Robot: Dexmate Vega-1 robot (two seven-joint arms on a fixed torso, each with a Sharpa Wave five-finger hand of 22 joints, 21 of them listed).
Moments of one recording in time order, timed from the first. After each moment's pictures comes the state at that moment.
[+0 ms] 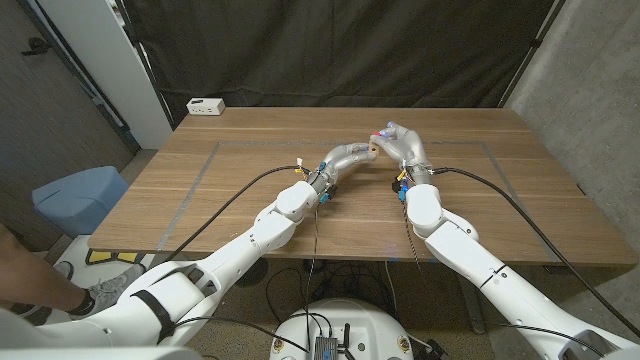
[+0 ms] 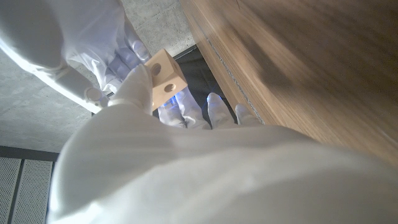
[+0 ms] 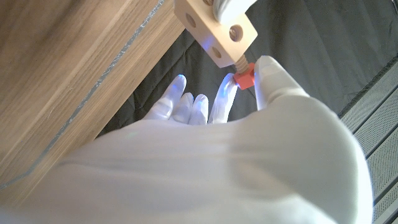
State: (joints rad) left arm 0.62 0.23 0.70 -1.05 -0.30 -0.41 -0.07; left_hand 0.88 0.06 0.34 -0.15 0.27 0.69 -0.14 0.44 0.23 0.67 -0.20 0.34 0.67 0.33 -0.04 0.22 0.21 0.06 0.12 0.19 0.17; right arm -0.98 -0.48 -0.50 -1.80 0.03 -0.10 -0.60; right_hand 0.93 -0.07 0.47 -0.16 0.27 0.69 -0.03 0.89 0.33 0.41 -0.02 0.20 0.21 0.33 -0.04 0.23 0.26 0.59 -0.05 0.20 0.17
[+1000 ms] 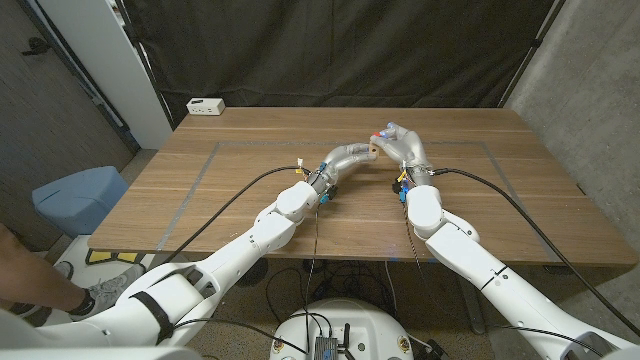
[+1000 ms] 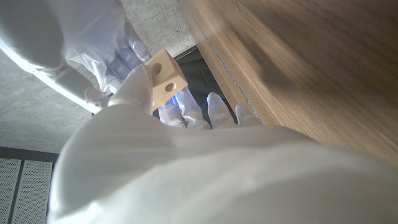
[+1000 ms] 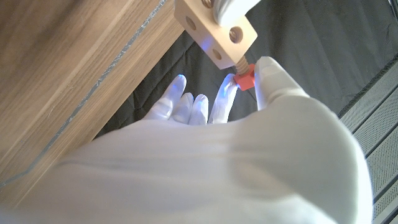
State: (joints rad) left arm 0.63 0.24 0.70 -1.07 -0.30 -0.40 -0.07; left_hand 0.88 0.06 0.34 -0.15 0.27 0.69 -0.14 0.43 0.23 0.67 -0.20 0.34 0.67 0.33 -0.05 0.22 0.21 0.06 0.12 0.19 0.17; right arm -0.98 -0.48 -0.50 -1.80 0.02 -0.10 -0.60; right_hand 0.93 -0.07 0.47 -0.16 0.27 0.68 -0.03 0.89 0.32 0.41 -0.02 0.20 0.21 0.33 -0.04 0.23 0.26 0.59 -0.05 0.20 0.17
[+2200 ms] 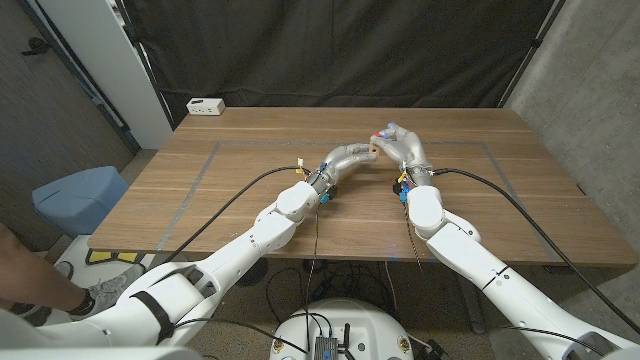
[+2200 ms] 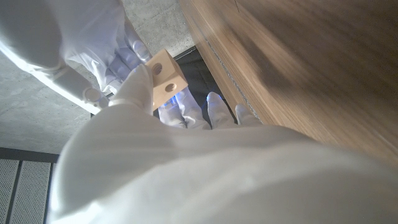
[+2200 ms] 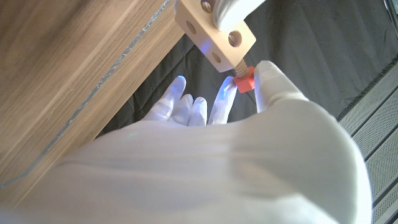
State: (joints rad) left arm 0.63 0.23 0.70 -1.07 -0.30 -0.39 -0.07; left_hand 0.88 0.07 0.34 -0.15 0.27 0.69 -0.14 0.44 0.23 0.67 -0.20 0.34 0.67 0.34 -0.04 0.22 0.21 0.06 0.12 0.19 0.17; right arm -0.98 -0.49 -0.50 -1.80 0.03 -0.10 -0.58; right_hand 0.91 -0.09 0.46 -0.16 0.27 0.63 -0.03 0.88 0.31 0.37 -0.01 0.20 0.21 0.31 -0.04 0.22 0.26 0.57 -0.05 0.19 0.17
